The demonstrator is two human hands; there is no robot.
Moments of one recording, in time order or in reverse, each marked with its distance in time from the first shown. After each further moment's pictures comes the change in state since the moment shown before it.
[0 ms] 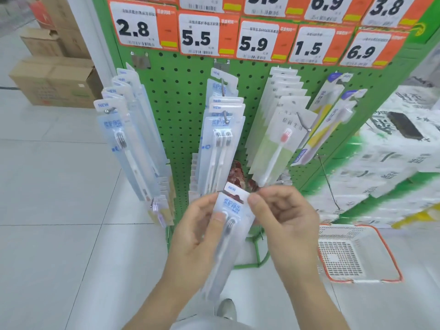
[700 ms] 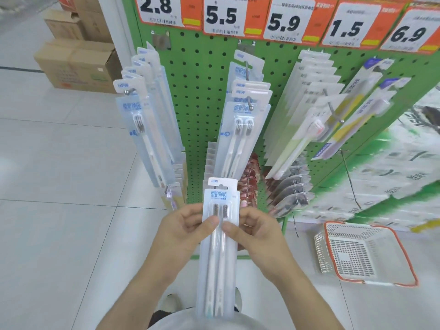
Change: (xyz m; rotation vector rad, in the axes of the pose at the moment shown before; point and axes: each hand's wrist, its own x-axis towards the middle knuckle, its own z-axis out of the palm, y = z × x) left_hand 0.005 -0.028 -0.049 -0.020 -0.006 -0.287; right_hand -0.007 0.071 0.000 -0.143 -0.462 0.455
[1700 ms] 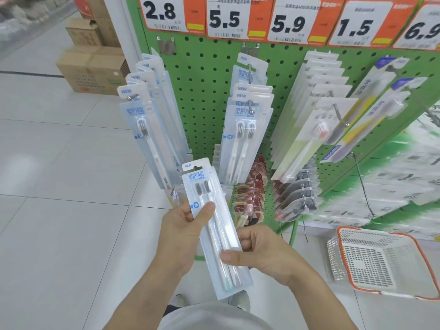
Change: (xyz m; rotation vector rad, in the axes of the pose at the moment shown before) left_hand 0.017 -0.006 0.013 -0.139 0.220 -0.033; right_hand 0.006 0.004 -0.023 -0.104 -0.472 0.229
